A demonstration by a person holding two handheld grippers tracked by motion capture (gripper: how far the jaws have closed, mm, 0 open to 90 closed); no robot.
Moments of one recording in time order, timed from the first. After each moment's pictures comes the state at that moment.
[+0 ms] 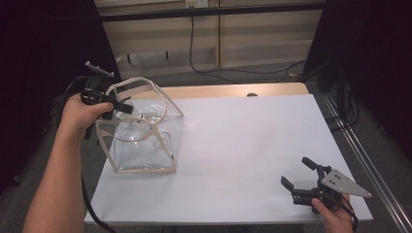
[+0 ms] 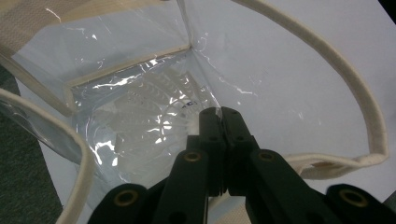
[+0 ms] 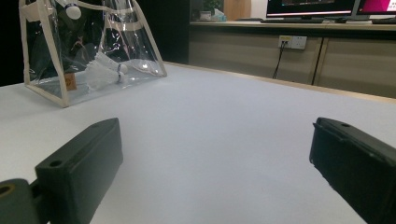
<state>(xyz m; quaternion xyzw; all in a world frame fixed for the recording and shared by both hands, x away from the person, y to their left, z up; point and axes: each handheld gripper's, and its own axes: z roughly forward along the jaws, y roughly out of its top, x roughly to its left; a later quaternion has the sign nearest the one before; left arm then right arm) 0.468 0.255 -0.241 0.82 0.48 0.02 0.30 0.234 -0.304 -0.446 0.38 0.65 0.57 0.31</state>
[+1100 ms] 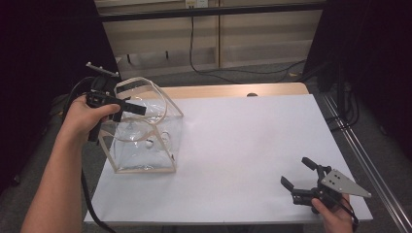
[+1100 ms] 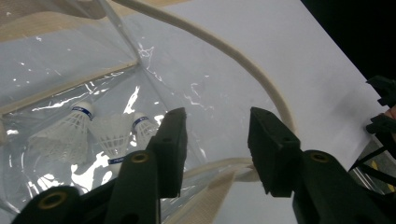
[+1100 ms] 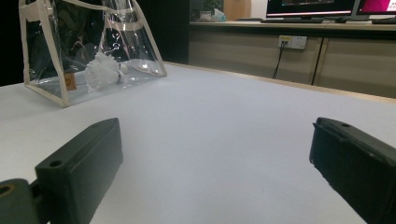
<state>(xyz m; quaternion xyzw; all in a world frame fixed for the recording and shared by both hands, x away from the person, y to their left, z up) 0.454 0.238 -0.236 0.82 0.43 -0.02 0.37 0.234 -0.303 -0.446 0.38 0.65 0.57 0.31</state>
